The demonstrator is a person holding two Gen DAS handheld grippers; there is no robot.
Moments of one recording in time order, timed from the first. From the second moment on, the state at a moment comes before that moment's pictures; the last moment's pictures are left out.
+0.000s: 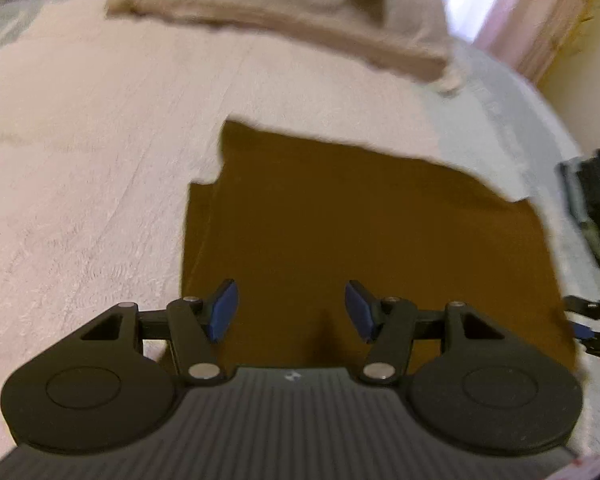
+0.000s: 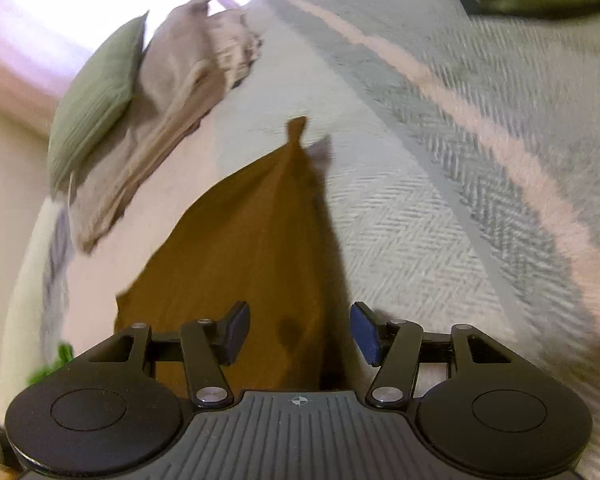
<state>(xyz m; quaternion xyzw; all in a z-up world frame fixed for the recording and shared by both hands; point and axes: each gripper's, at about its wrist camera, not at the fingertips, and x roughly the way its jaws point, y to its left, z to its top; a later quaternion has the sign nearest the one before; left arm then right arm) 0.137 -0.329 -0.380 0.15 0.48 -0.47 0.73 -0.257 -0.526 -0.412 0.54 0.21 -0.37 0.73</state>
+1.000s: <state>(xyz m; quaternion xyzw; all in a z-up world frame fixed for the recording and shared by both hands) 0.330 -0.228 -0.409 0.11 0.57 -0.43 0.69 0.142 -0.358 -0.352 0.02 0.52 -0.44 0.73</state>
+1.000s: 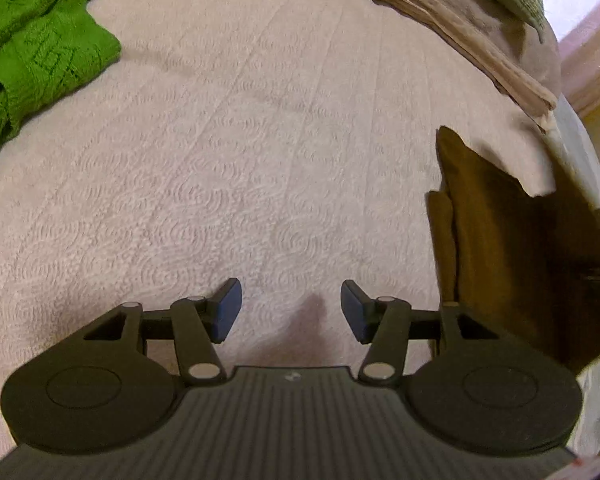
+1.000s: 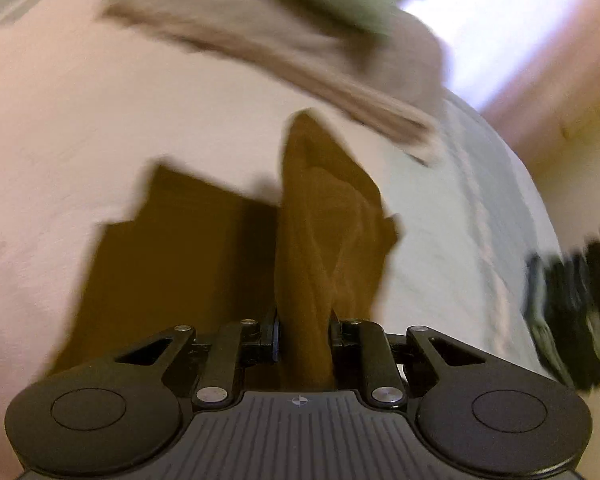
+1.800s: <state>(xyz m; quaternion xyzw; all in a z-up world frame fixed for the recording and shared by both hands) 0.277 -0.335 -0.427 -0.01 0.69 -0.52 0.51 -0.026 -0.434 -0.351 0.29 0.46 -0.51 0.67</state>
